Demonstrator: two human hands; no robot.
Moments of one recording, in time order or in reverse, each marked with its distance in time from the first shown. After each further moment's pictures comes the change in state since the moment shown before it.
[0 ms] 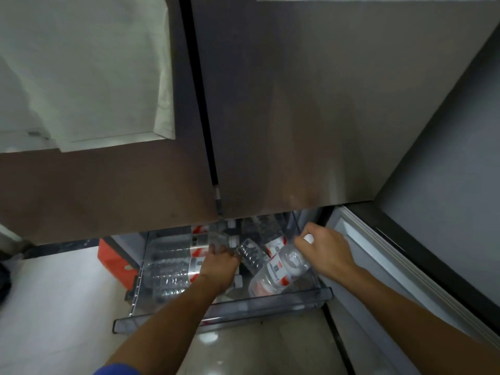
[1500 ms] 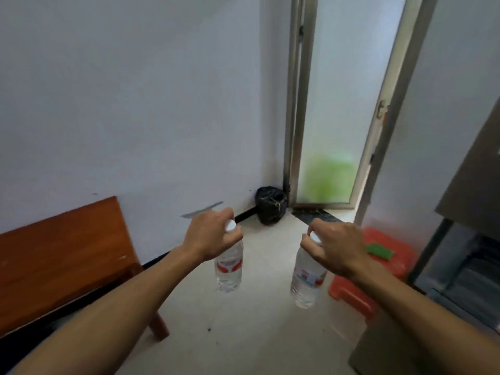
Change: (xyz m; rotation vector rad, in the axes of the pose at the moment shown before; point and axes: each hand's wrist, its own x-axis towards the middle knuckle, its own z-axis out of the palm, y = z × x) left_hand -0.710 -0.114 0.081 -0.351 0.686 -1.251; right_hand -0.354 -0.434 0.152 0.050 0.051 -1.453
